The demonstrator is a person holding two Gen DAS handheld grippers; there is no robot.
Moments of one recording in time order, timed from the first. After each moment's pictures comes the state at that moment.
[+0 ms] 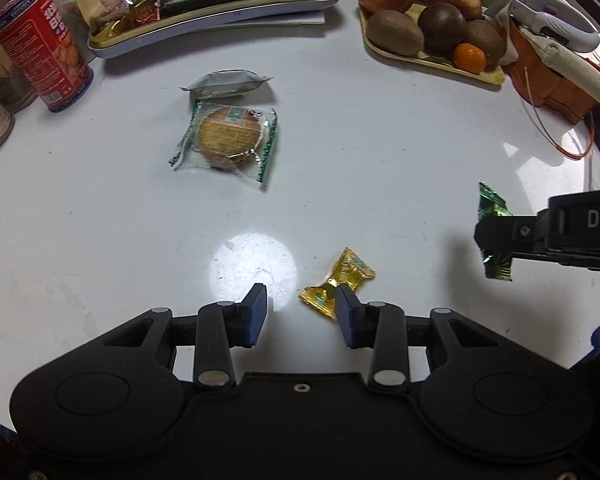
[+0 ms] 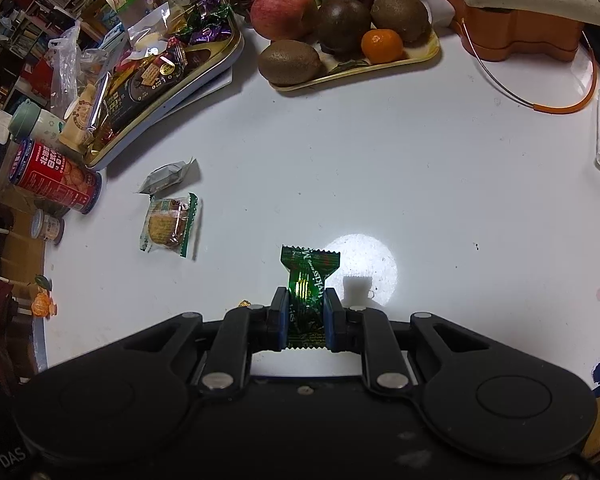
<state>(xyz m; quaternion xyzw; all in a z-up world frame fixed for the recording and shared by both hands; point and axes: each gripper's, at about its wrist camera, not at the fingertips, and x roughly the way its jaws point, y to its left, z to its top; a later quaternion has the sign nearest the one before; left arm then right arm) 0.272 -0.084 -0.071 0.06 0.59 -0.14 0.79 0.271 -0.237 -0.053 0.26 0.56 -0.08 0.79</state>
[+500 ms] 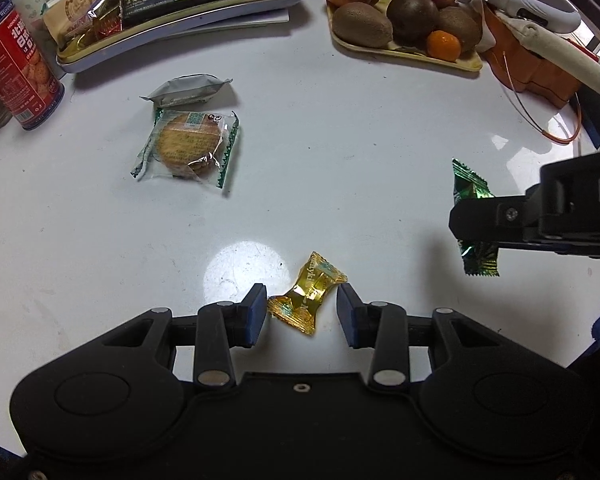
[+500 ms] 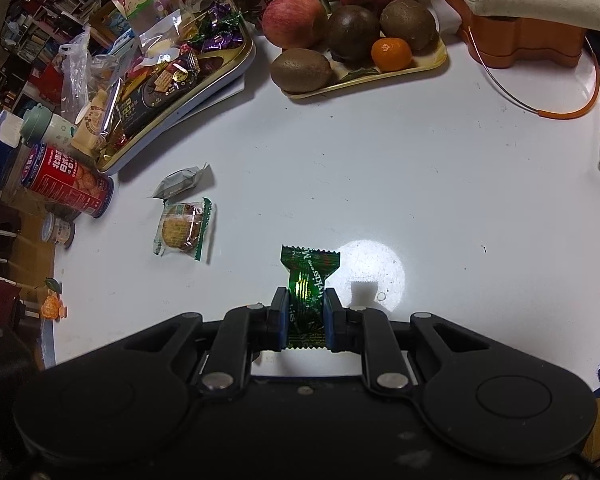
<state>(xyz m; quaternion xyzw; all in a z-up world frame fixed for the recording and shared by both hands) 0.271 -0.104 -0.086 0.08 0.58 -0.16 0.80 0.268 -0.235 -0.044 0.26 0.54 -0.07 0.79</state>
